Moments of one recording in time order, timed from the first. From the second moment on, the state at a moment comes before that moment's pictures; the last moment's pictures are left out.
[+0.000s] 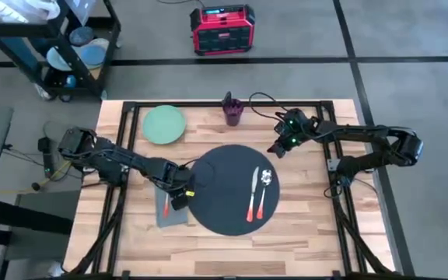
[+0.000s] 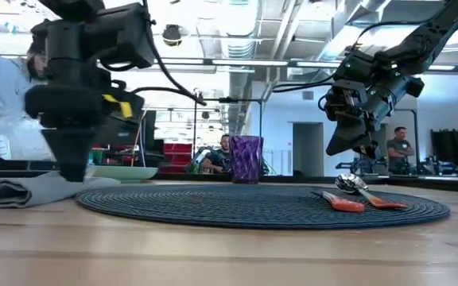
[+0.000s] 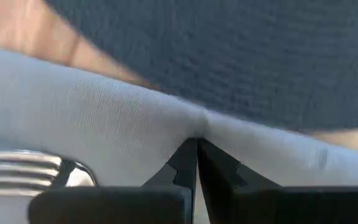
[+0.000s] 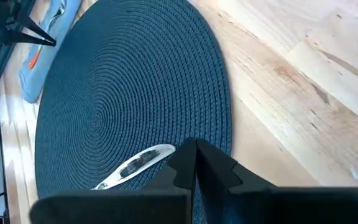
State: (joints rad) left arm -0.14 1.55 0.78 -0.63 -0.03 -0.59; right arm -0.62 1.30 0.54 -0.13 -0.50 0.36
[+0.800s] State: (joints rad) left arm 0.04 1.21 0.87 -0.89 -0.20 -0.88; right arm -0.62 1.30 0.54 -0.13 -0.55 0.25
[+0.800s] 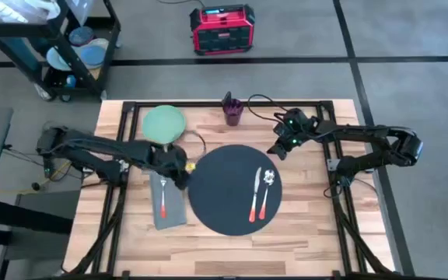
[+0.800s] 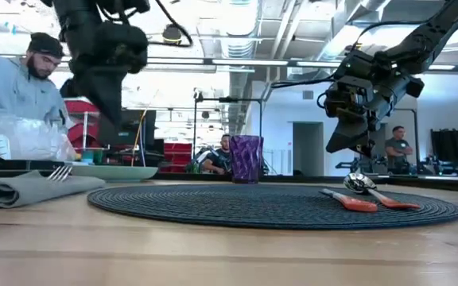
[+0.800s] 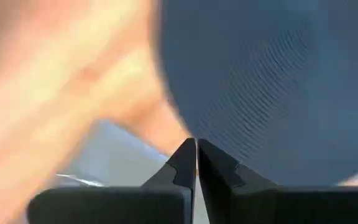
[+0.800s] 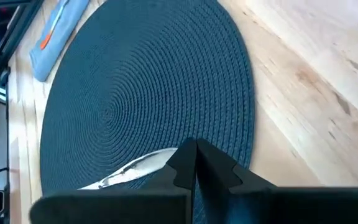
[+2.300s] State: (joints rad) left arm 0.50 1.57 1.15 -0.85 -0.02 -0.18; right arm -0.65 1.30 0.54 -0.12 -0.60 0.29
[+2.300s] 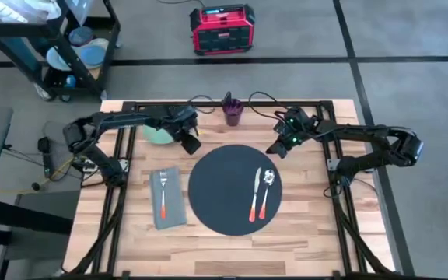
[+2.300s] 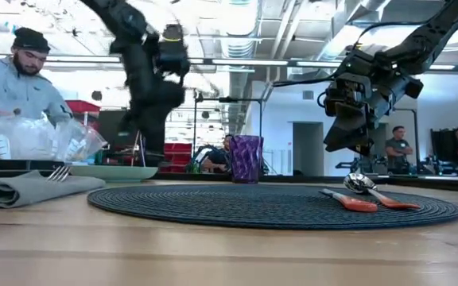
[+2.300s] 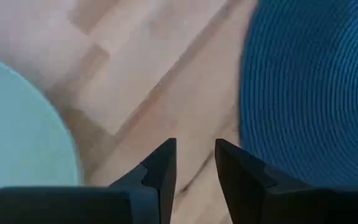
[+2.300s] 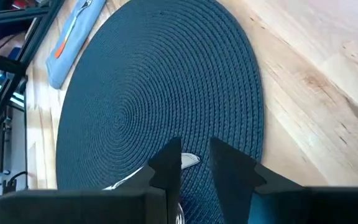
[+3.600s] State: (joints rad) left arm 0.59 1.89 1.20 -0.96 -0.16 -0.02; right arm -0.66 1.30 0.54 -0.18 -0.60 0.30
